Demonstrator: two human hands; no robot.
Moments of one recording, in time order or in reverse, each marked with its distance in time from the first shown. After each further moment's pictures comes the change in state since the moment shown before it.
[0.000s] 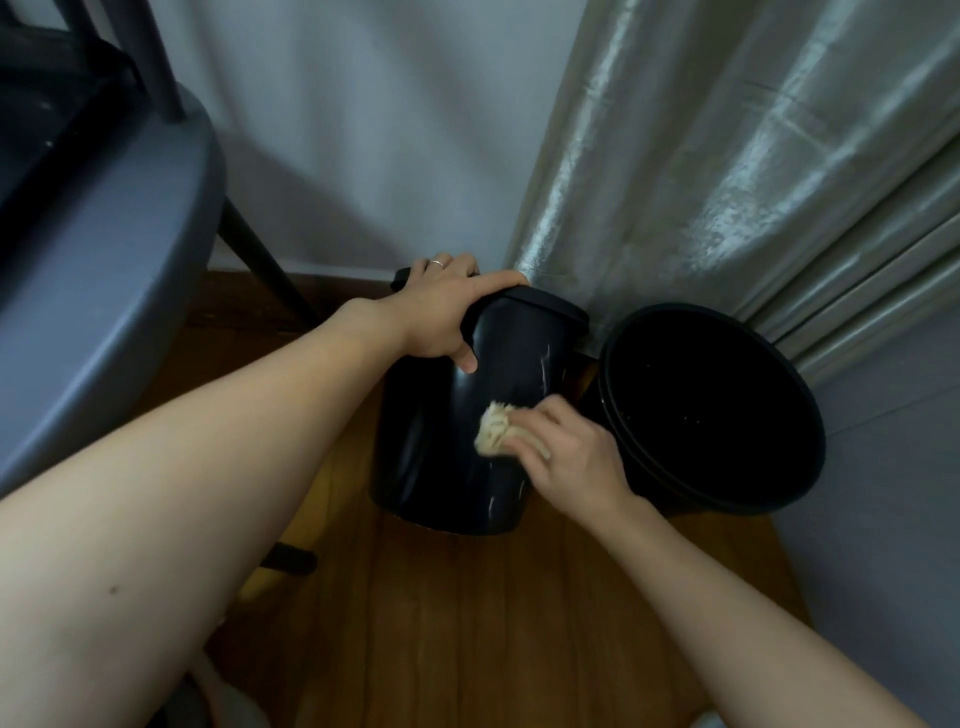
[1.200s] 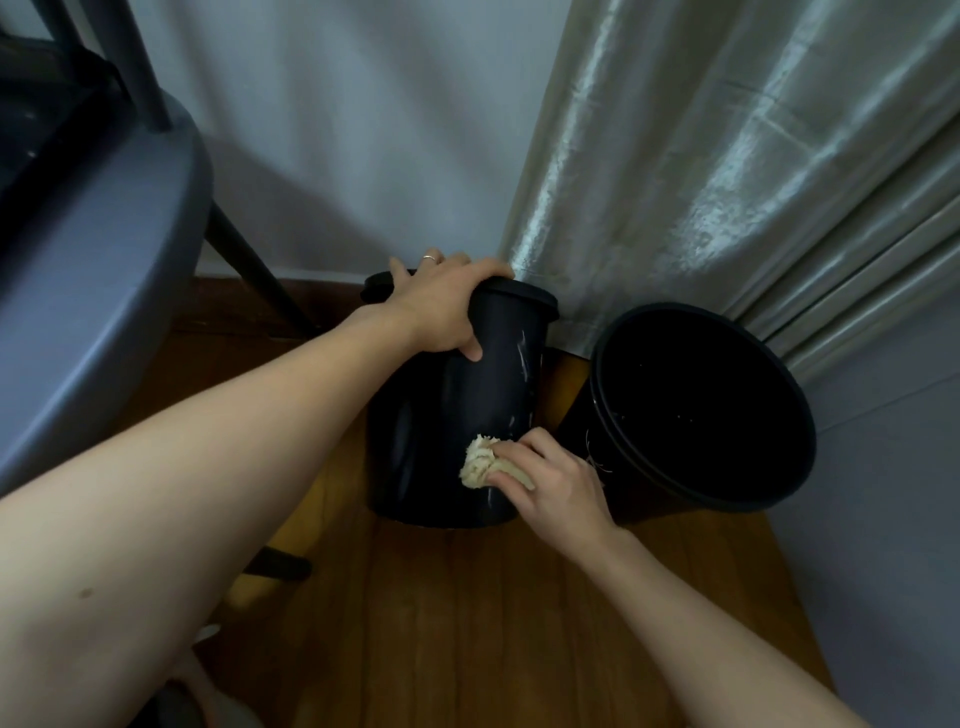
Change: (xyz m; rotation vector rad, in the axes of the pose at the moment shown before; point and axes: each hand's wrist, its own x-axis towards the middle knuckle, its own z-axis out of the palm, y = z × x) left_hand 0.006 0.019 -0.007 -0.115 0.024 -0.205; right_hand -0.027 -0.008 0.015 0.048 -0.030 0.052
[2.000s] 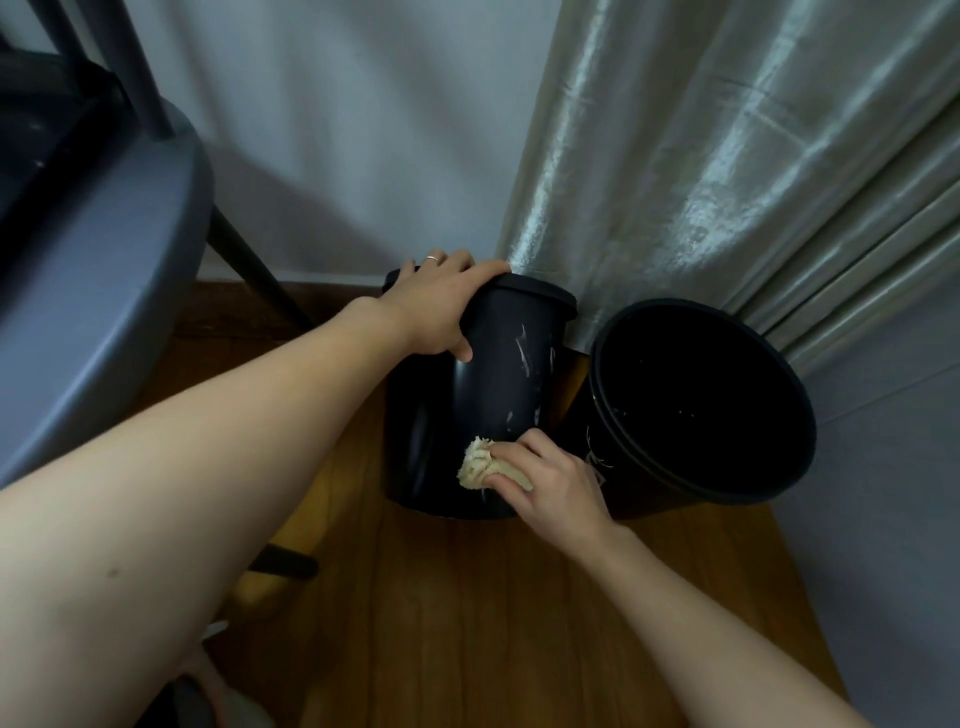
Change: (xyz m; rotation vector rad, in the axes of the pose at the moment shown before) left_hand 0.003 -0.013 0.003 0.169 0.011 0.138; right_hand -0.002 -0.003 0.001 0.041 -0.026 0.001
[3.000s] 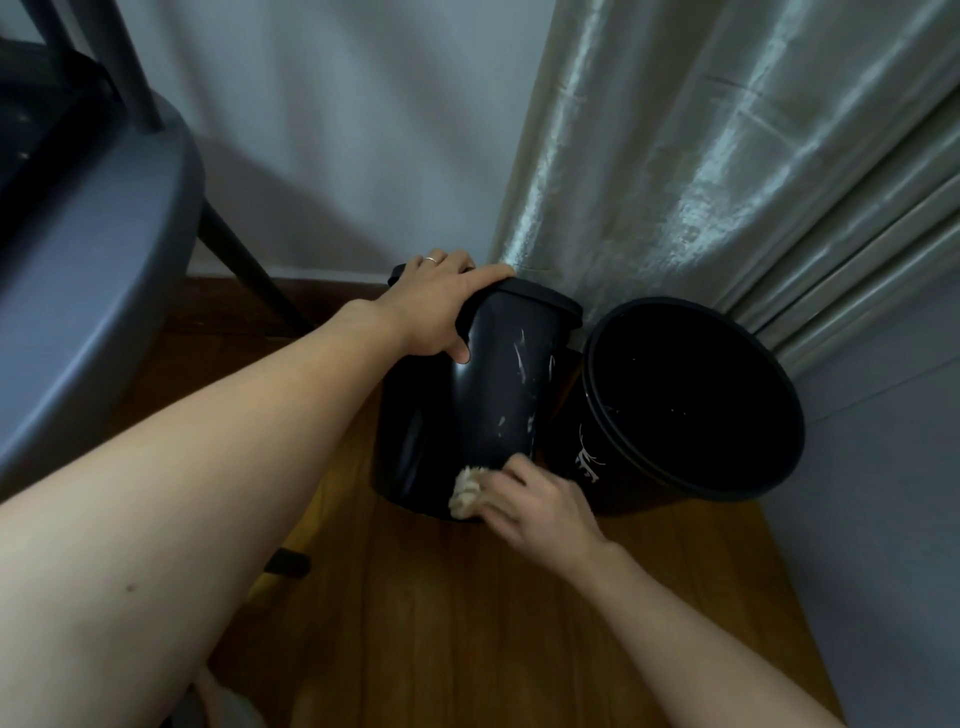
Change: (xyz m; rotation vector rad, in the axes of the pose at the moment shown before) left_hand 0.003 -0.002 0.006 0.003 0.039 0.079; right_hand -0.021 0.000 0.004 -0.142 -0.113 -0.140
